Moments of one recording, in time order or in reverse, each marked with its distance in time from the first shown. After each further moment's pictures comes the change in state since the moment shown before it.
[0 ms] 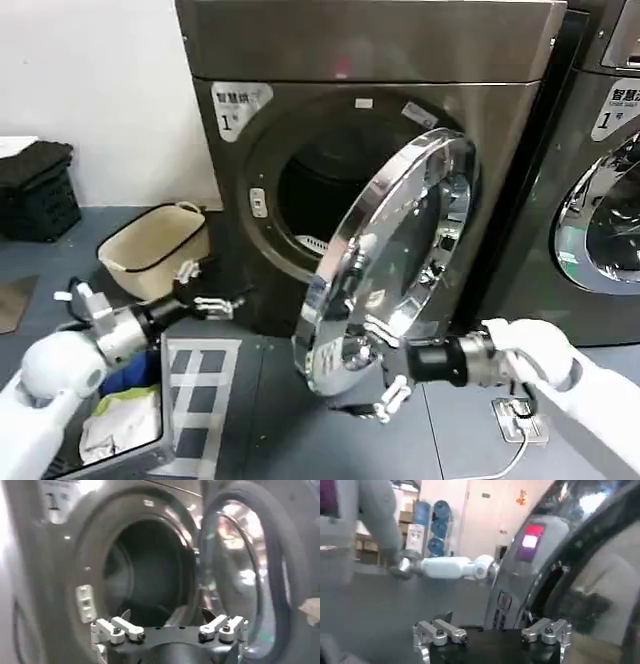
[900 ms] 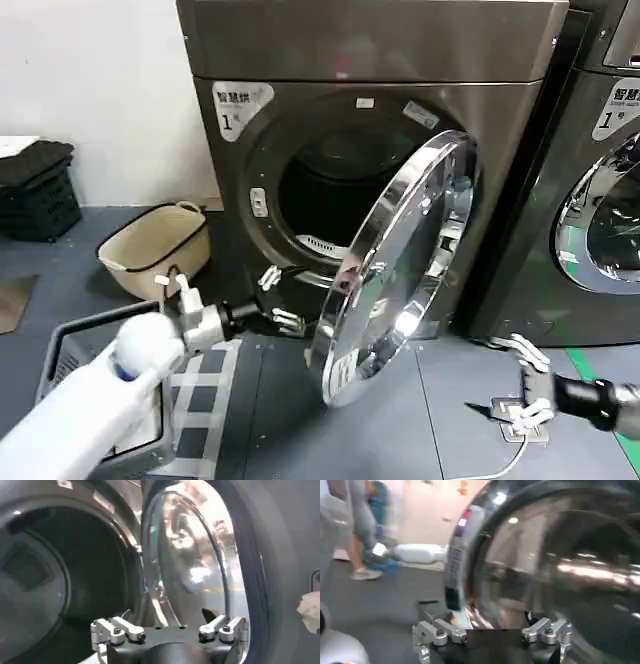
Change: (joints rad) left arm -0.291 -0.118 0.395 0.088 0.073 -0.030 0.022; right arm -0.872 0.143 0.985 -0.104 0.034 0.184 -0.102
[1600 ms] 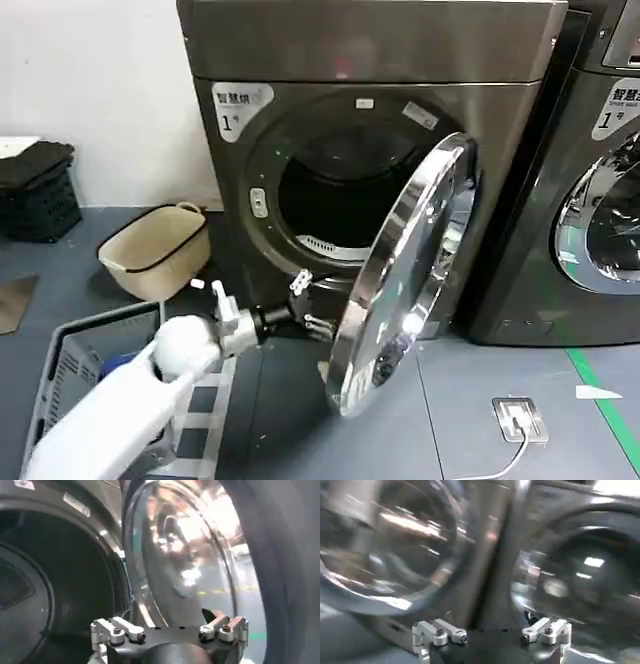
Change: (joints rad) left arm -0.054 -0.105 0.088 0.034 0.108 -0.035 -0.036; right arm -0.398 0.385 0.540 -0.054 -0.195 0.071 0.506
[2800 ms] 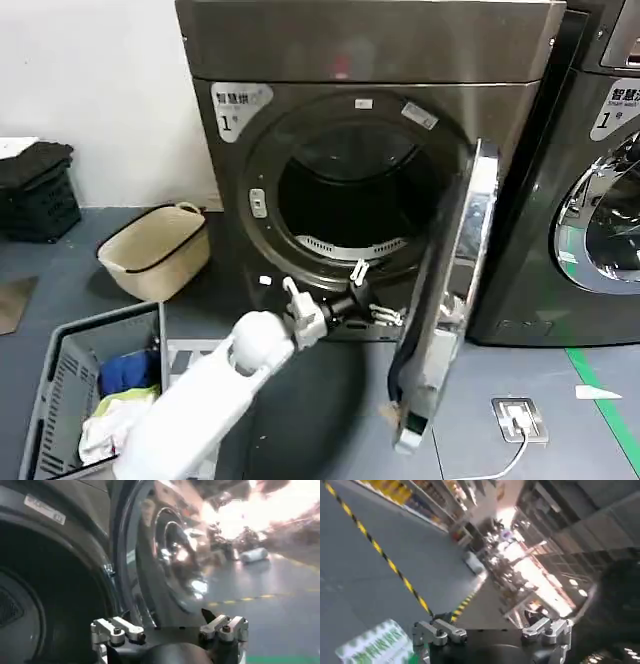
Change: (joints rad) left arm -0.082 -0.289 0.115 0.131 0.199 0.000 -0.133; right arm 0.010 0.338 0.405 -0.080 -0.576 -0.567 0.737
